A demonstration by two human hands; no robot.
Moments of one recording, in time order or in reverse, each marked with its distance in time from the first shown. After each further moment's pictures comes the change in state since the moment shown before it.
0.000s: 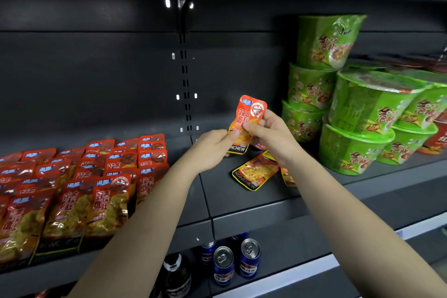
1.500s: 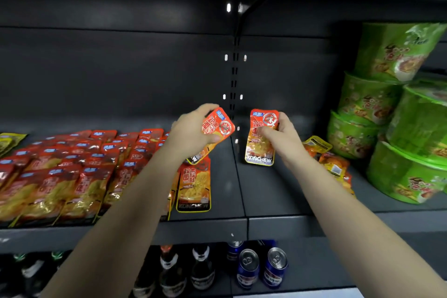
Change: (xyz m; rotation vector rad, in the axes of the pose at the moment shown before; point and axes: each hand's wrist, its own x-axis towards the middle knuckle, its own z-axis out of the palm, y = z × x) left_hand -0.051 -0.028 -0.092 0.264 0.369 -0.122; right_hand 0.031 0.015 0.061 -0.161 0.110 0.081
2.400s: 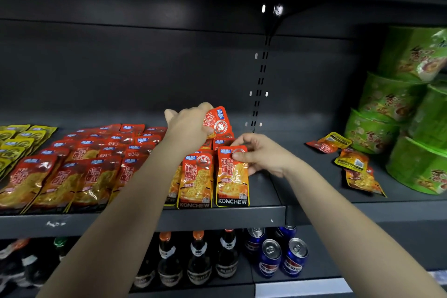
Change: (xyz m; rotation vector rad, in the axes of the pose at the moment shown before) left_hand -0.031 -0.040 -0.055 0.361 0.070 -0.031; right_hand -0.058 -0.020 0.089 -0.082 -0.629 0.161
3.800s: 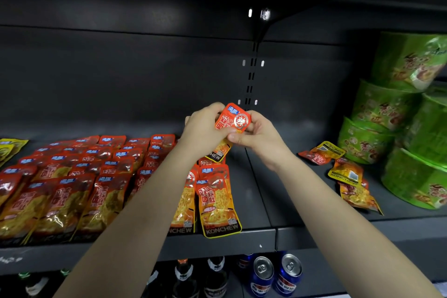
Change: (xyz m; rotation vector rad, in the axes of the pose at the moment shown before) left_hand 0.041 0.037 0.031 -0.482 0.006 0.139; right_hand 0.028 -0.012 -0.037 0.165 0.261 -0.293
